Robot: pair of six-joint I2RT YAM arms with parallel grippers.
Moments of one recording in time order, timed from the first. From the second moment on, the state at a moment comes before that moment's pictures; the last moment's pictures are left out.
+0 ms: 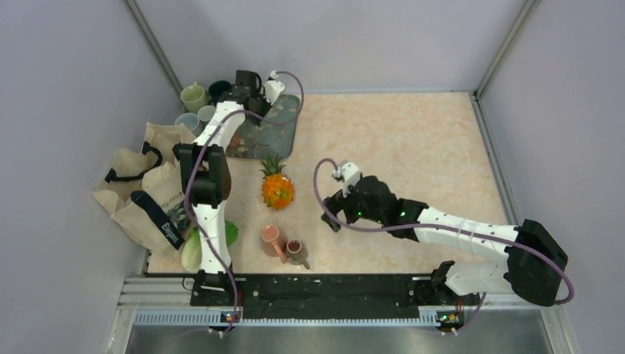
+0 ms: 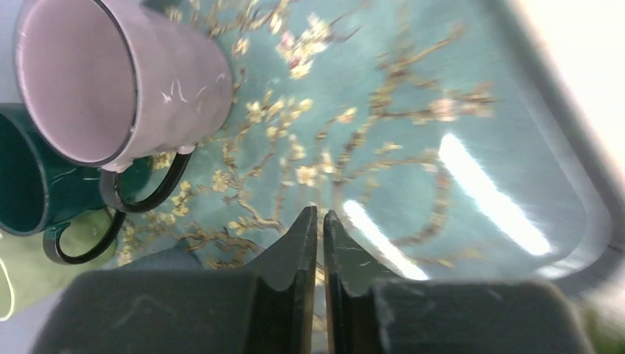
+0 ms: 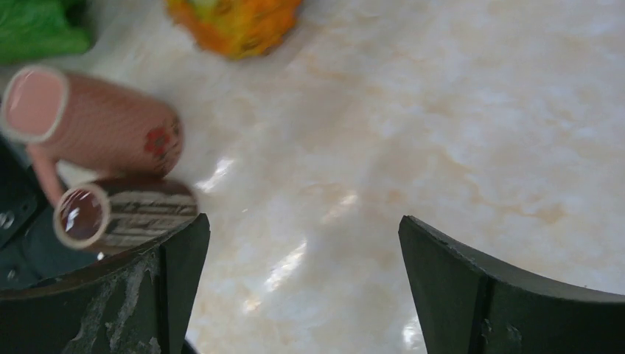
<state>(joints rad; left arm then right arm) -0.12 2.26 1.97 -0.55 0.04 0.65 0.85 1.22 0.70 0.01 0.02 0.25</state>
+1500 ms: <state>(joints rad) -0.06 1.28 1.30 -0.76 0.32 0.34 1.39 1.67 0.83 0.01 0.39 0.32</state>
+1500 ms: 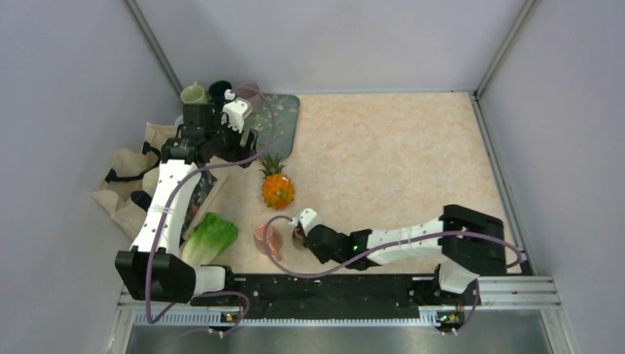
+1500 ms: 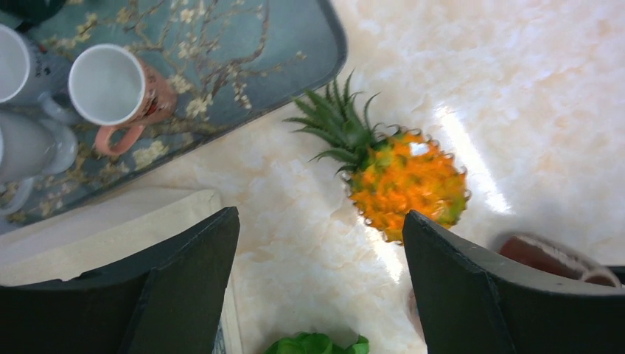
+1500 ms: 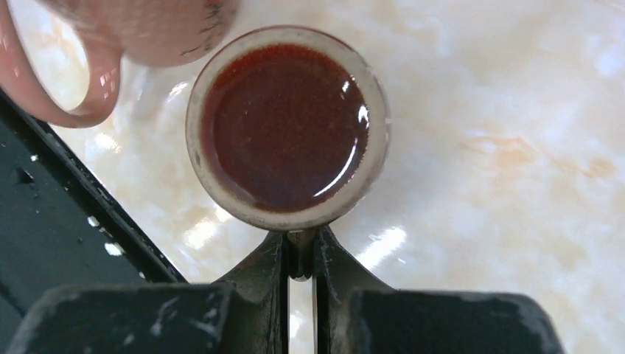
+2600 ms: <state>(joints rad) -0.35 1.47 1.59 -0.61 1.09 -0.22 0.78 1.30 0.66 0.95 -0.20 0.81</state>
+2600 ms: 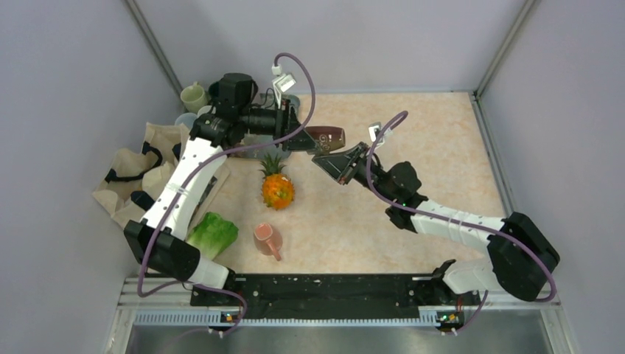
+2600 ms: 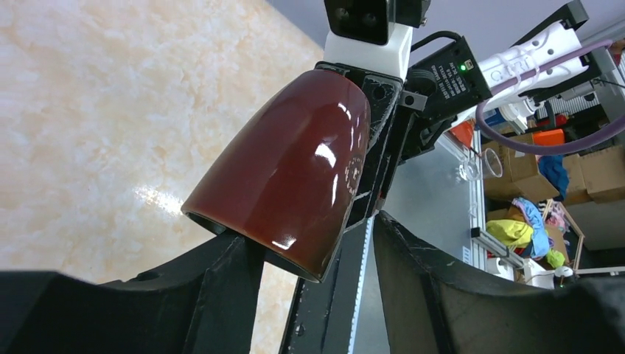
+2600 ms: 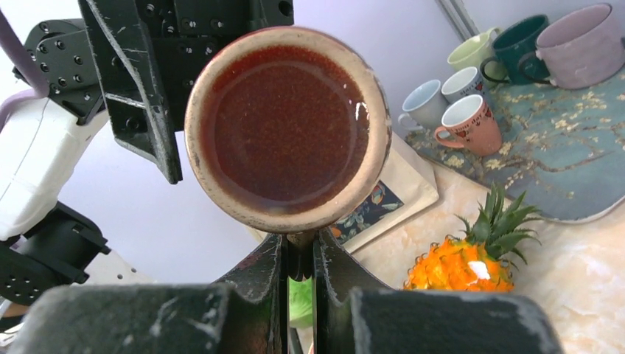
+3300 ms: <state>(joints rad) -0.40 1.52 1.69 -0.65 0.88 -0.16 0.76 1.44 0.76 1.00 -0.27 0.90</state>
